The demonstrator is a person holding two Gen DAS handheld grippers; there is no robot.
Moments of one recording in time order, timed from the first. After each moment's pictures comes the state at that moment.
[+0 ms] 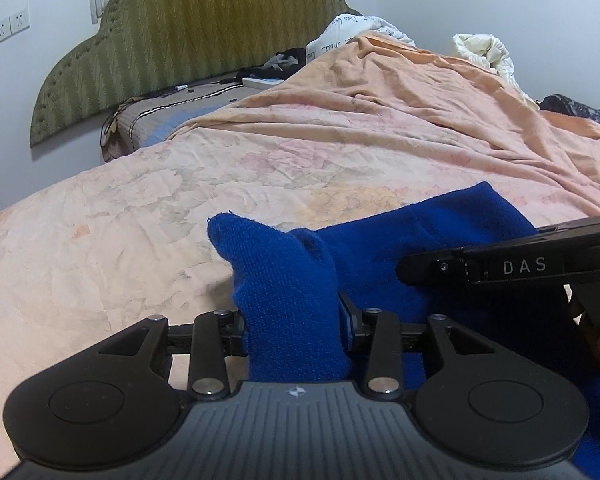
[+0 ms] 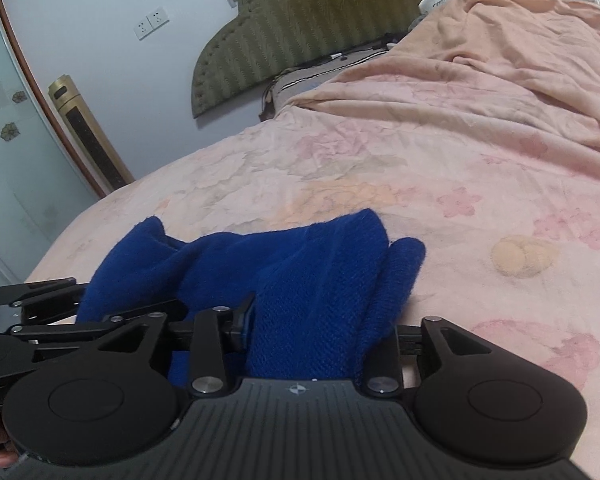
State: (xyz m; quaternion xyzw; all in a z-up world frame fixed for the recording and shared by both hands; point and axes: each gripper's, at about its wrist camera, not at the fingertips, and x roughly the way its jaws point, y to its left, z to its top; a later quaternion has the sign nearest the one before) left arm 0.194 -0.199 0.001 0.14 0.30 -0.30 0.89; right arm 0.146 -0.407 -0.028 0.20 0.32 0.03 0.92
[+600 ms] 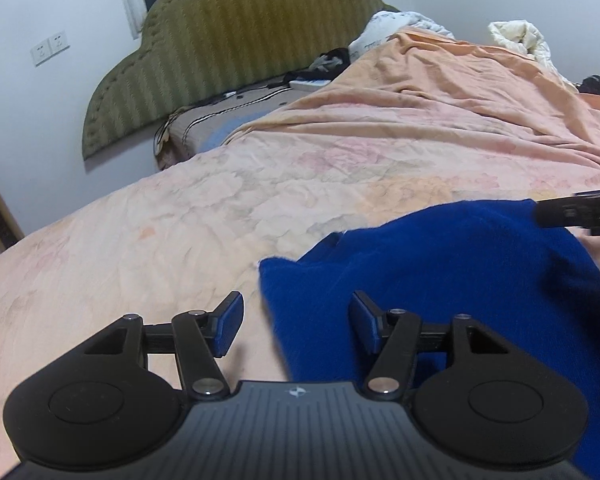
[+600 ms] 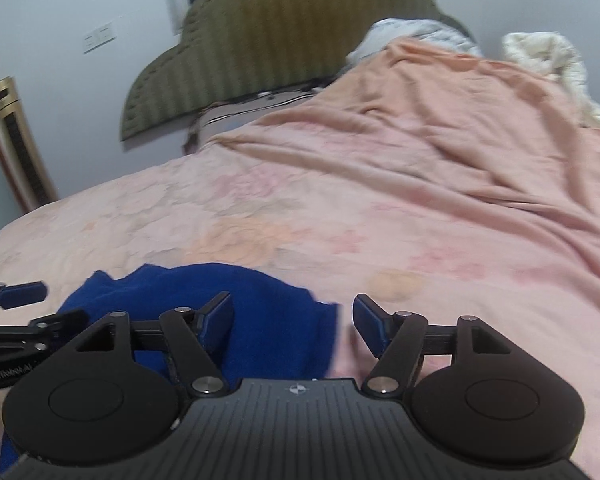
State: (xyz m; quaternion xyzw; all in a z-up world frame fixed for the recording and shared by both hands) left arm 0.179 -0.182 0.008 0.18 0.29 -0.22 0.91; right arm 0.107 -0.417 -0.006 0.14 0.29 -0.11 0.94
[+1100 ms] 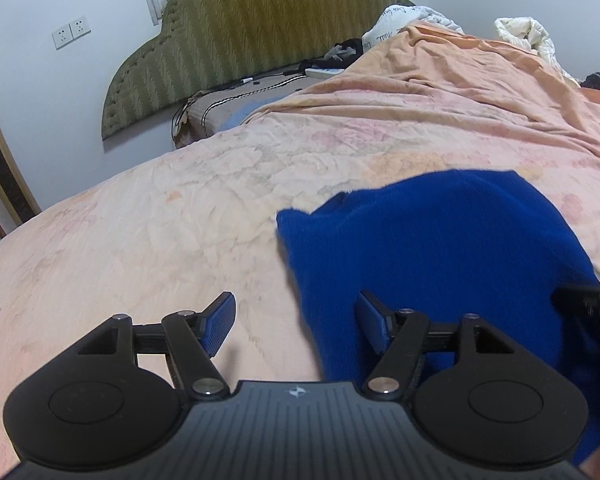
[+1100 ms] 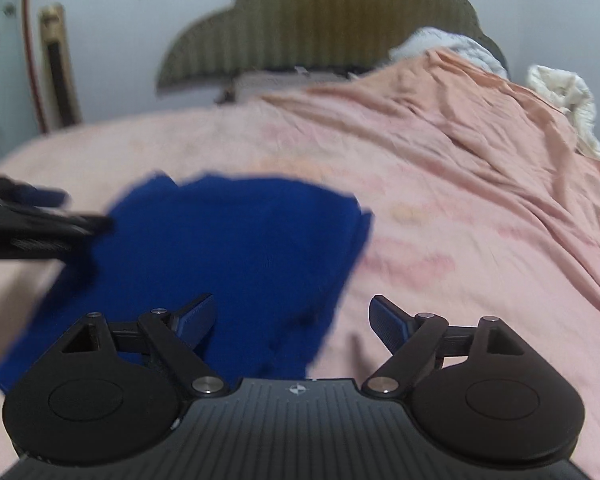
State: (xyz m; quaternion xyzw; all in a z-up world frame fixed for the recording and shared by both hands) left arm 0.132 -0.153 0.011 0.18 0.30 -0.20 0.91; right arm 0.041 -0.352 -0.009 0.04 0.34 -0.09 0.94
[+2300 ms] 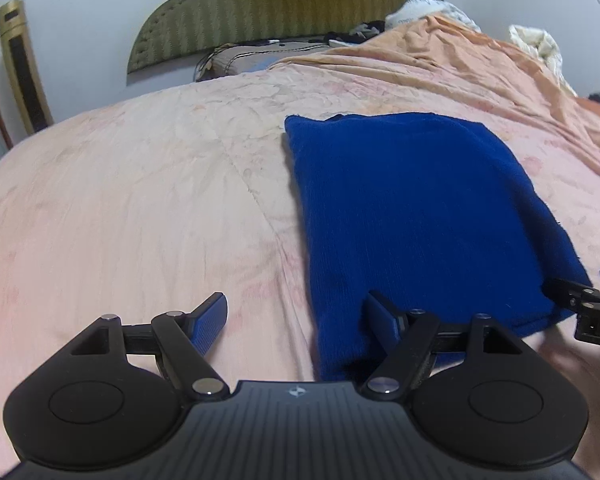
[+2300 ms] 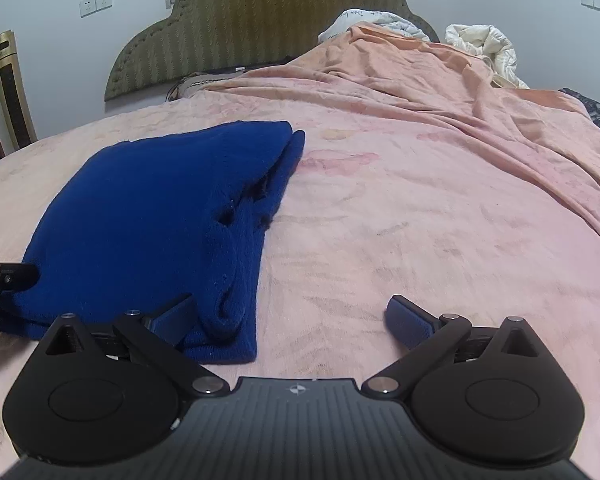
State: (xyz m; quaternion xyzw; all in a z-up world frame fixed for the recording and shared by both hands) left arm 0.041 -0.105 -0.013 0.09 0.36 -0.18 0.91; right arm -0.052 -0.339 -0.045 0.09 0.32 -0.16 0.93
